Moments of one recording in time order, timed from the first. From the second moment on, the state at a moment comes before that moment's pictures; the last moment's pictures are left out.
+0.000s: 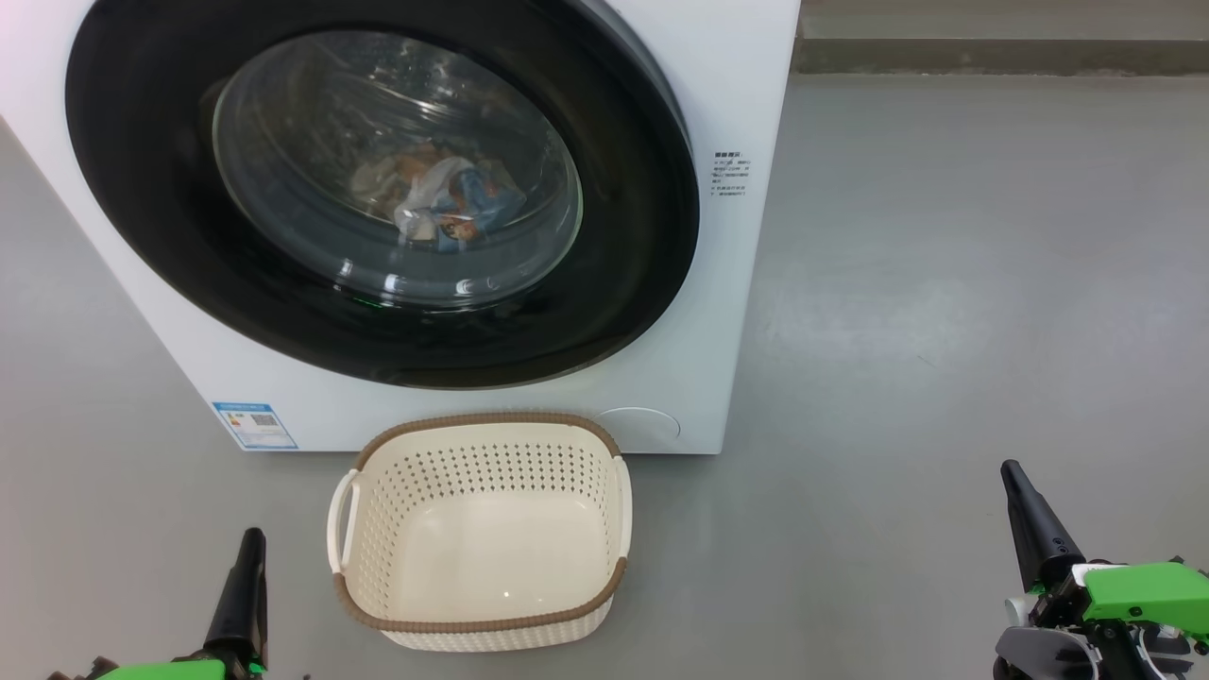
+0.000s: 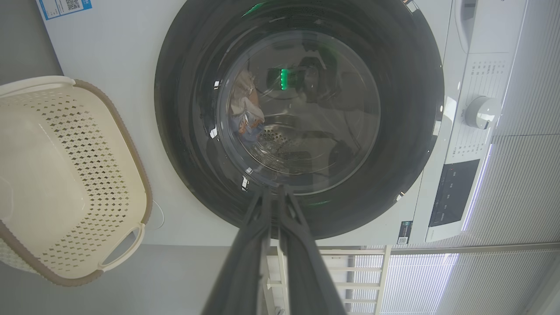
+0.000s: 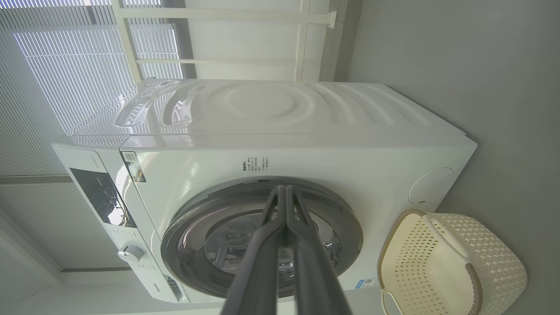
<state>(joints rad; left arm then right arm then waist) -0.06 0.04 0.09 0.28 -1.60 -0.13 0.11 -0.06 -0.04 -0.13 0.27 1.61 0.13 0.11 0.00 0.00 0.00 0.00</state>
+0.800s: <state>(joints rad) -0.06 0.04 0.09 0.28 -1.60 -0.13 0.11 -0.06 -0.04 -0.13 0.27 1.61 0.13 0.11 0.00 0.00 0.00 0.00</state>
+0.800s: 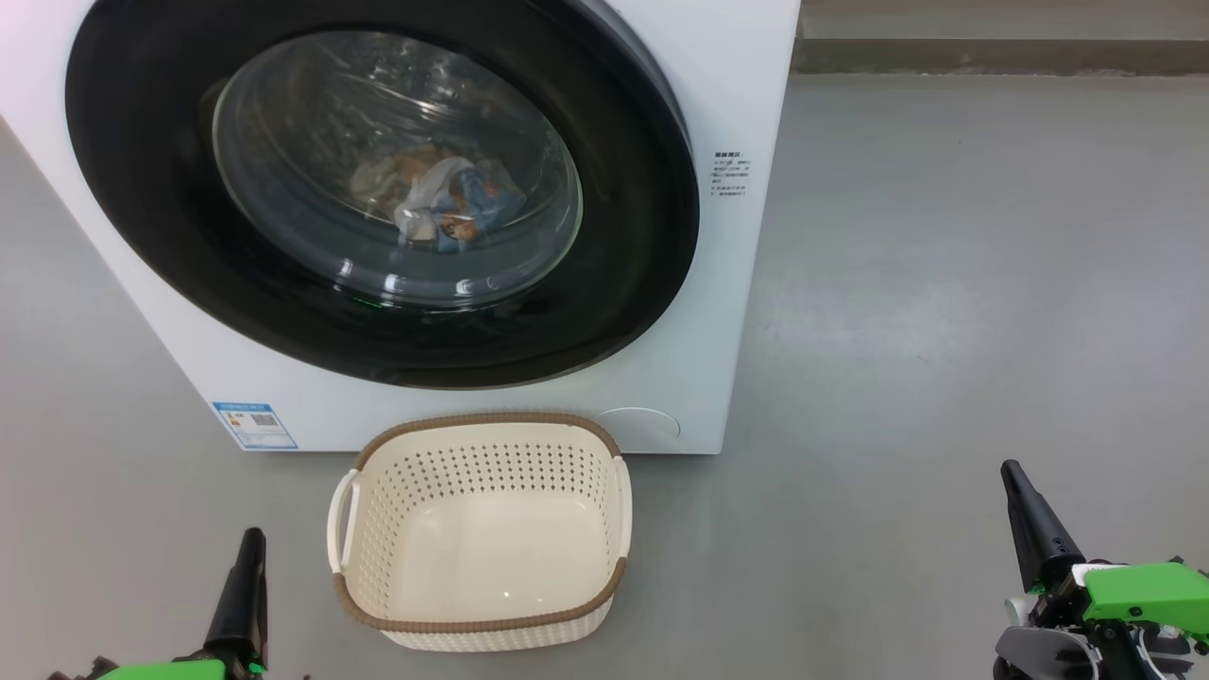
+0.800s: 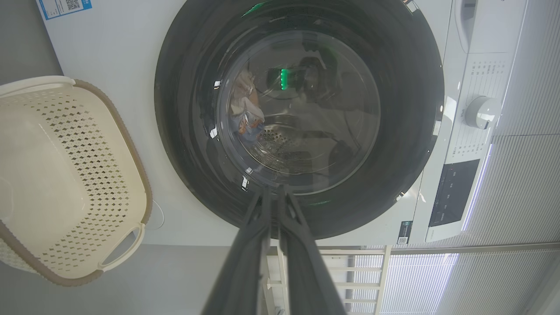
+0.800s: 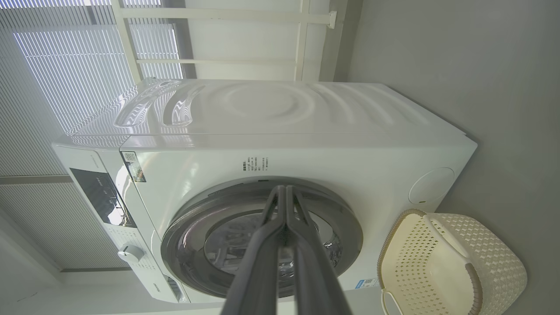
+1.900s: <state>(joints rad) -0.06 0.04 0.09 0.28 -1.60 -0.13 0.11 -0.06 -0.04 -0.13 0.27 1.61 0.13 0.11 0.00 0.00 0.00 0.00</state>
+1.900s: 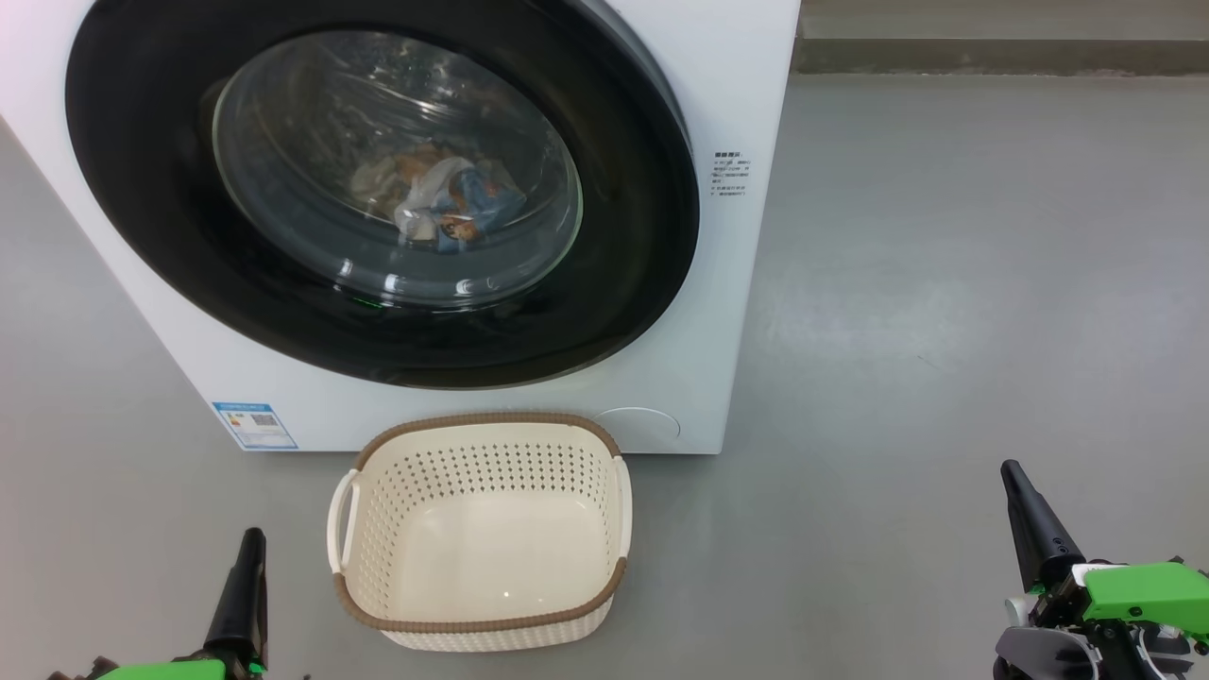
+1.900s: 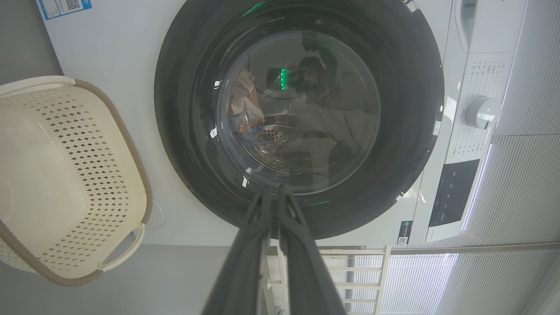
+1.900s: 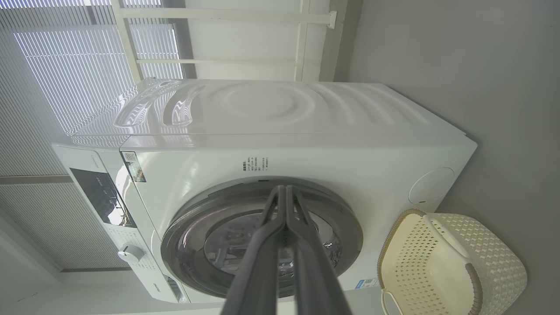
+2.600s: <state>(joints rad) -0.06 0.04 0.09 0.28 -1.60 -0.13 0.11 -0.06 -0.04 -0.13 0.27 1.61 0.13 0.11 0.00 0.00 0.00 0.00</state>
